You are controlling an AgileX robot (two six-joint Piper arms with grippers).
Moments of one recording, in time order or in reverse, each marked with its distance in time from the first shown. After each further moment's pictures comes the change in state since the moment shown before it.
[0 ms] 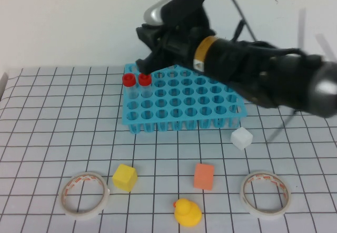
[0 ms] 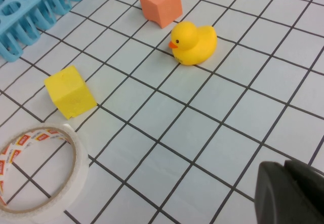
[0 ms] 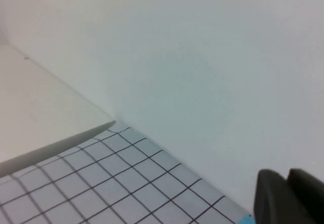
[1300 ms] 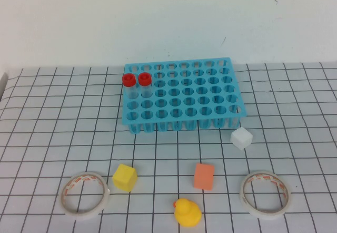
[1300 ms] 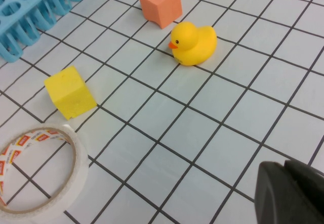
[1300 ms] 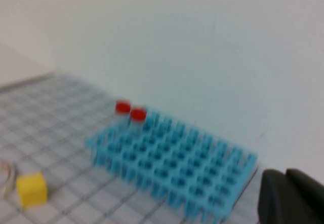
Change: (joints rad) right arm 0.000 -1.345 1.020 -0.629 0.381 0.543; left arm 0.000 0.000 0.000 0.000 0.000 0.000
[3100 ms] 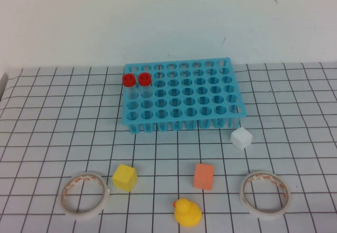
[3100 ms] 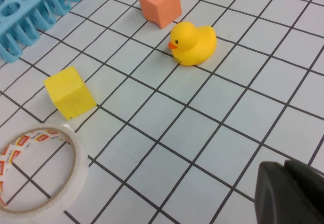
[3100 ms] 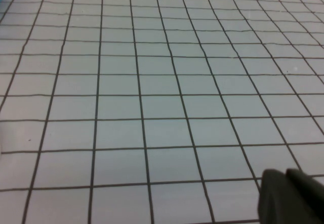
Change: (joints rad) right arm -0.742 -0.597 0.529 0.994 0.287 -0.885; left arm 0.000 -0.002 0.000 0.000 0.000 0.000
